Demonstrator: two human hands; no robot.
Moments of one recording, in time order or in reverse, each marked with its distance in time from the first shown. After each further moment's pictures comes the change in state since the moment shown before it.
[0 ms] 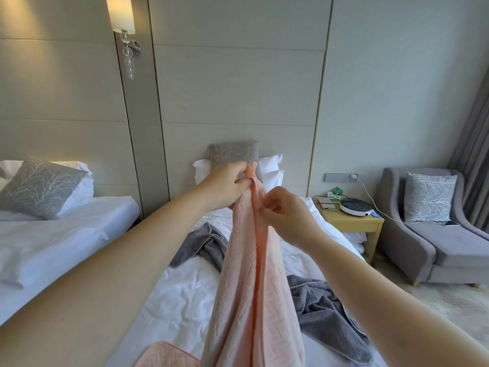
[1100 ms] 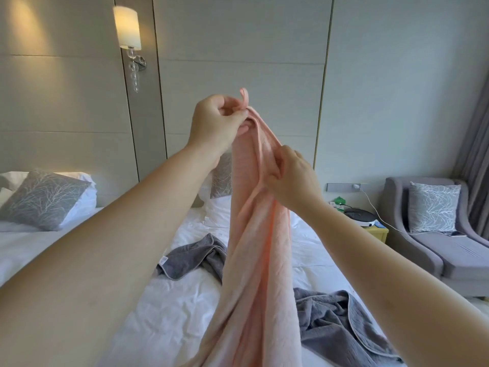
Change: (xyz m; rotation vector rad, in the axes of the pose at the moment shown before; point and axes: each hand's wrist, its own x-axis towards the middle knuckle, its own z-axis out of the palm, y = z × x) left_hand 0.038 0.056 -0.067 -0.753 0.518 0.004; right_hand 0.055 -0.047 -0.025 -0.289 0.254 -0.152
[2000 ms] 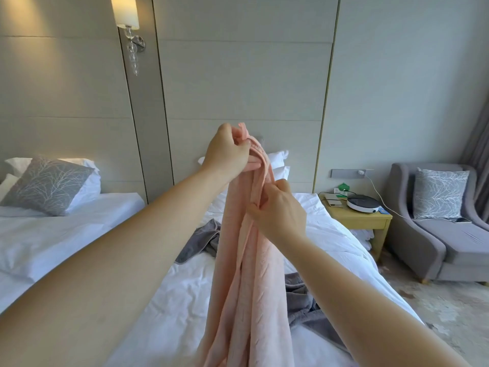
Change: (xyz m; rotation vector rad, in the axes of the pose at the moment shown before) left_hand -0.029 -0.064 0.002 0.164 -0.052 -0.231; right_hand -0.062 0.016 0.067 -0.152 -0.070 0.134
